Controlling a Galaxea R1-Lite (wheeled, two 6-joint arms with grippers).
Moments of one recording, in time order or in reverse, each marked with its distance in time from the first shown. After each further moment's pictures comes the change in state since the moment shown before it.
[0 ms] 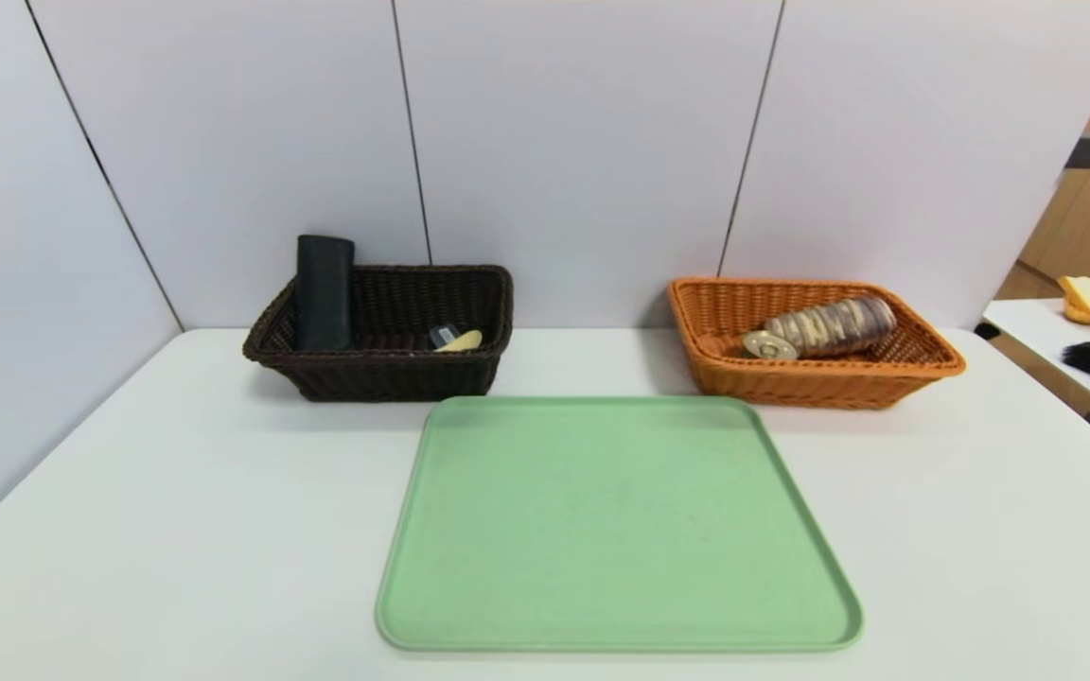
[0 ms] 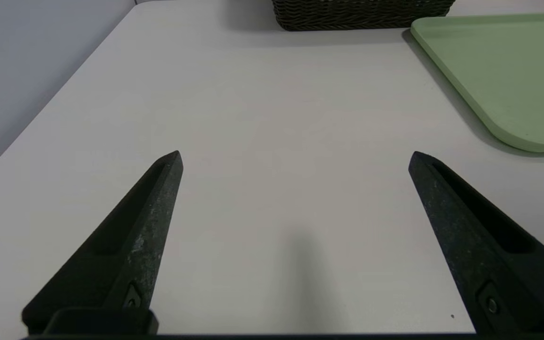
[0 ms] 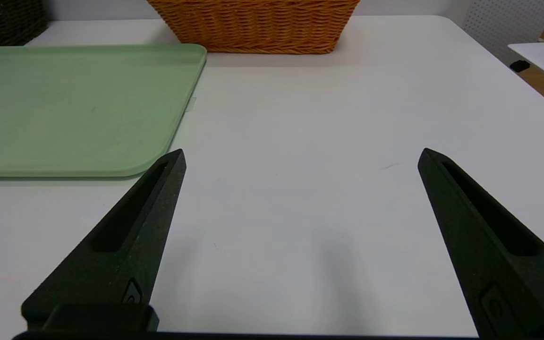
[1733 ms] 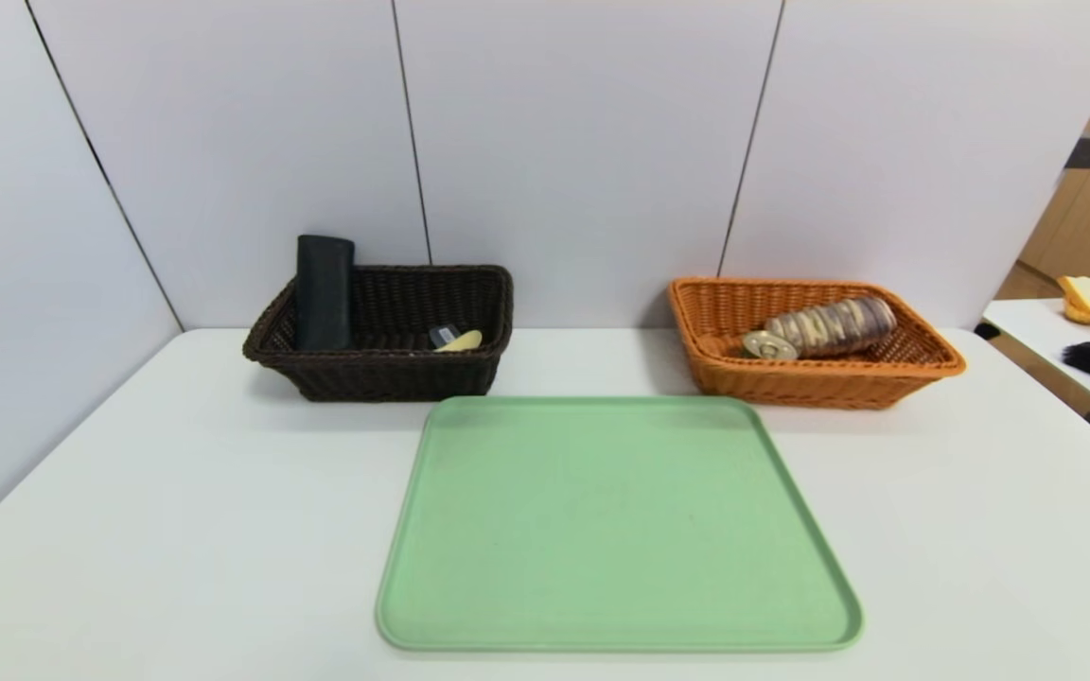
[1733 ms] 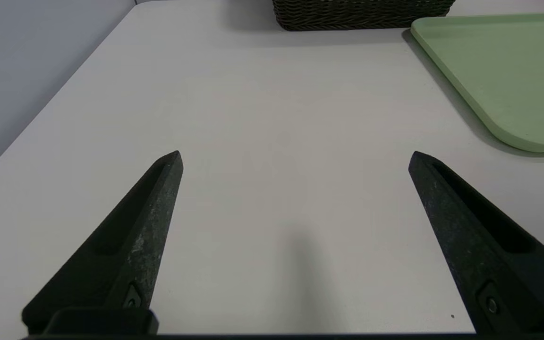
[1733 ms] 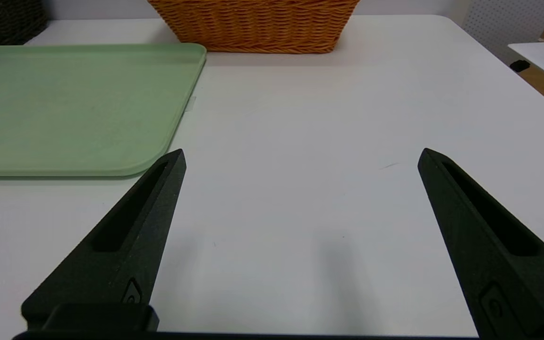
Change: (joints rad) left arm 0.000 0.001 0.000 0.000 0.000 0.000; right arm 0.000 0.000 0.003 -0.002 0.000 0.000
